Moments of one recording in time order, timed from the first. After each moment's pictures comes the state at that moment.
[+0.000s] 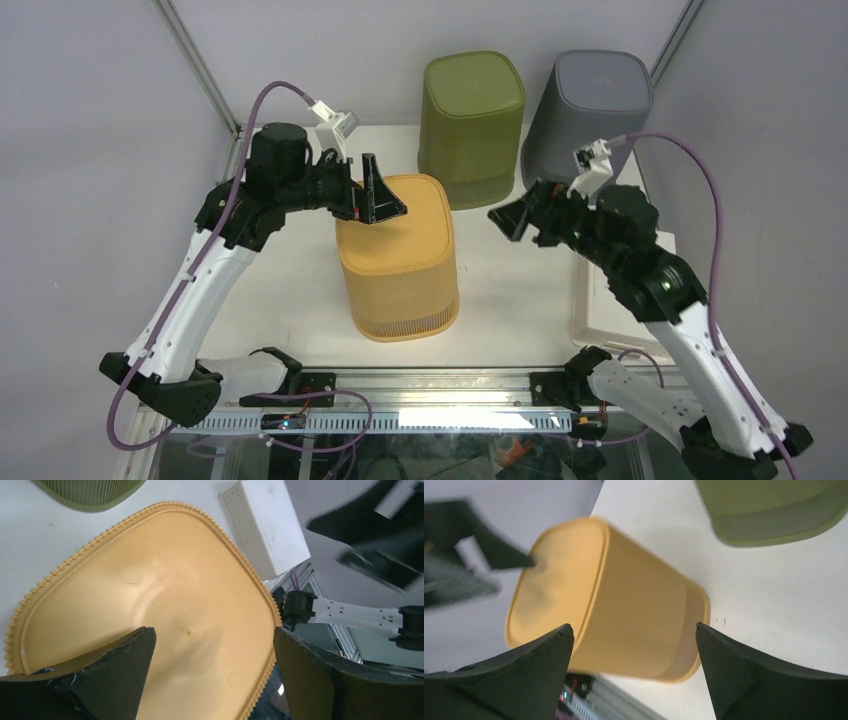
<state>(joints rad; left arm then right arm) -0.50 1.18 1.55 -0.82 0.49 -0.41 0.57 0.89 1.19 -0.63 -0.03 0.61</state>
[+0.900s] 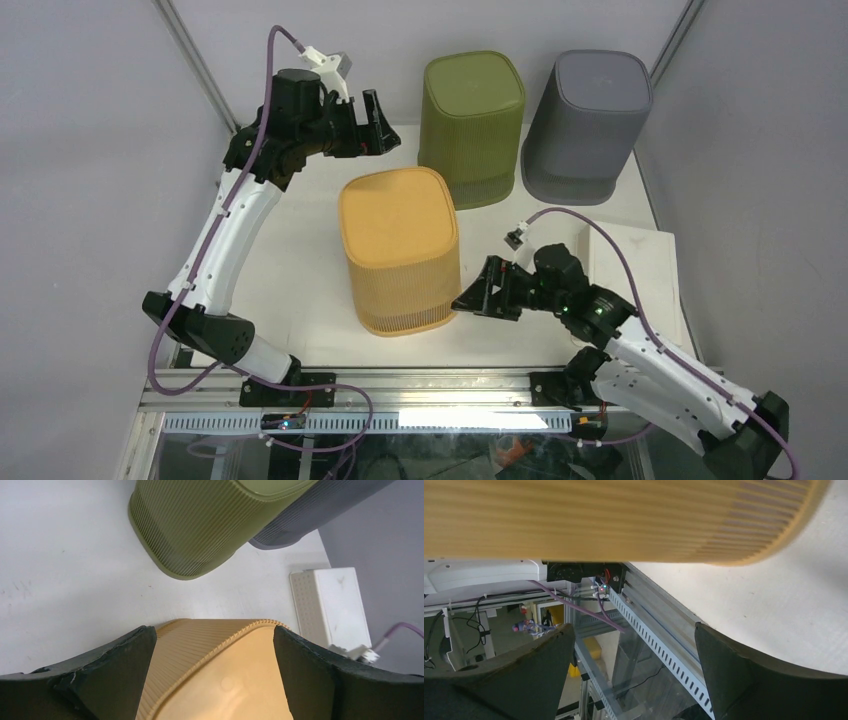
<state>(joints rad) -0.40 1.53 1.84 -0.79 0.20 -0.39 0.71 0.67 0.56 -0.43 -0.43 0.92</state>
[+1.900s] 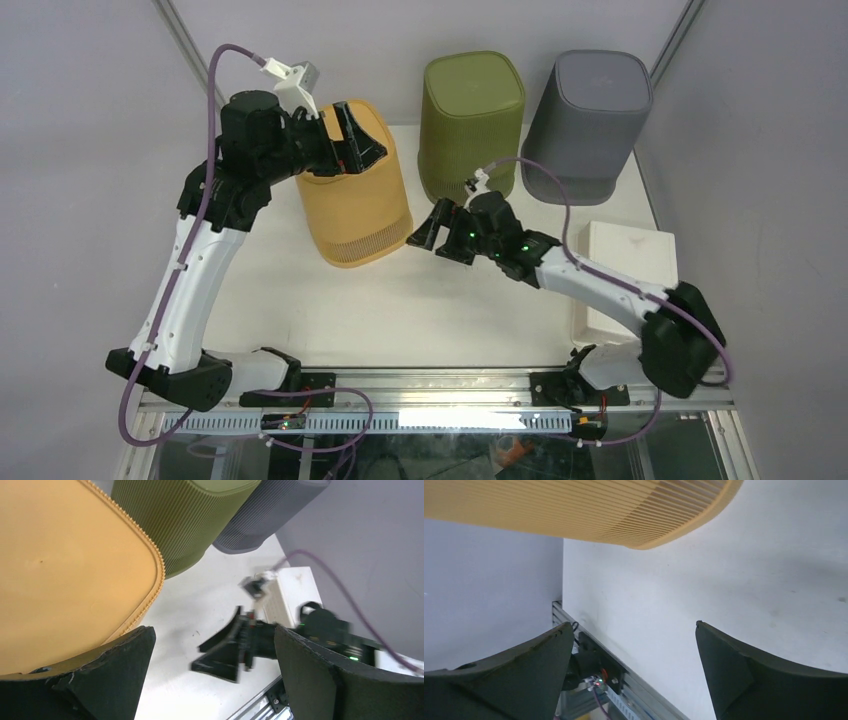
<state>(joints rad) -0.40 1.26 1.74 -0.78 0.28 -0.45 0.78 1.42 0.90 0.00 -0.17 1.01</state>
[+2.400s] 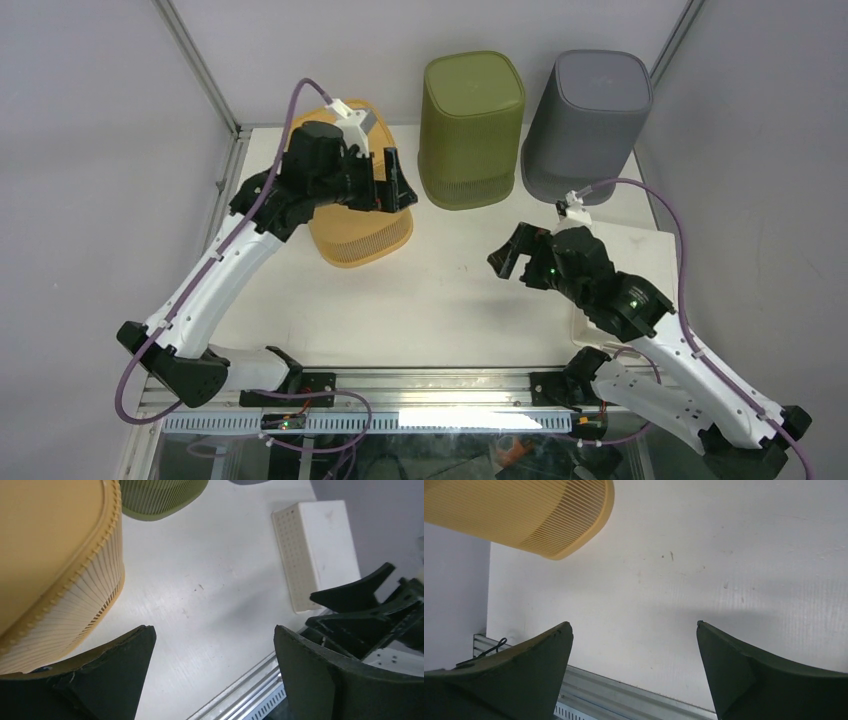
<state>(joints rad) -0.55 1.30 1.56 -0.78 0.22 -0.45 0.76 0.73 0.87 -0.72 0.22 0.78</state>
